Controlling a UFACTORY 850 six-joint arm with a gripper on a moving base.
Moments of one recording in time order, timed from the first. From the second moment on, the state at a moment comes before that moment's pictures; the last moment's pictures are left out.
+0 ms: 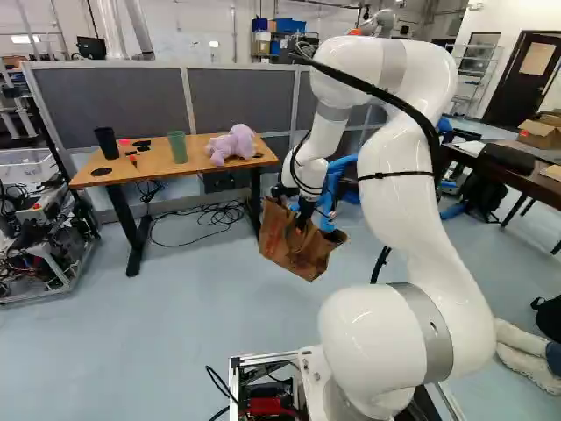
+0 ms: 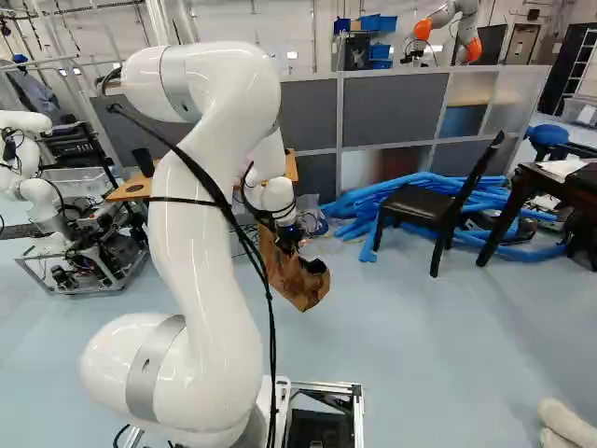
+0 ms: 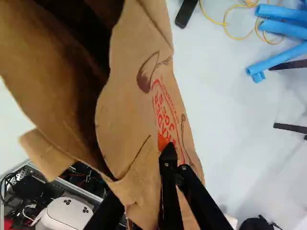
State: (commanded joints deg) arm -2.1 -37.5 -57.0 3.1 -10.0 -42.2
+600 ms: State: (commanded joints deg) arm -2.0 -34.2 -59.4 3.1 -18.8 -42.2
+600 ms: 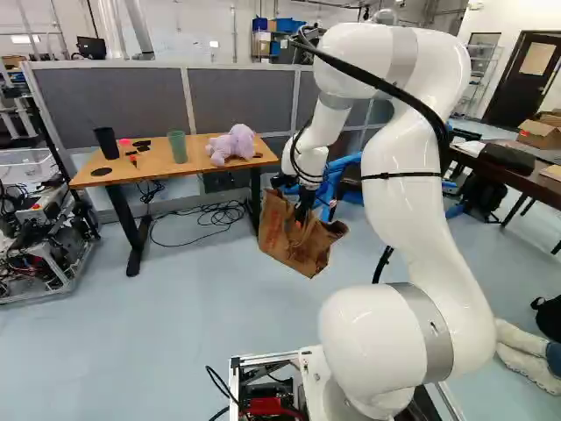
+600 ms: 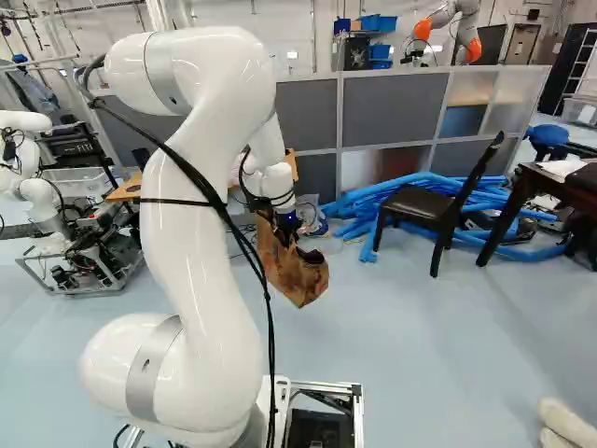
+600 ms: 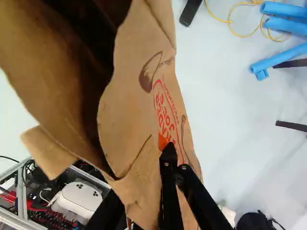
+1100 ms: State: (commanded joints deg) arm -1.9 -31.0 -60.6 3.1 -26.2 -42.2
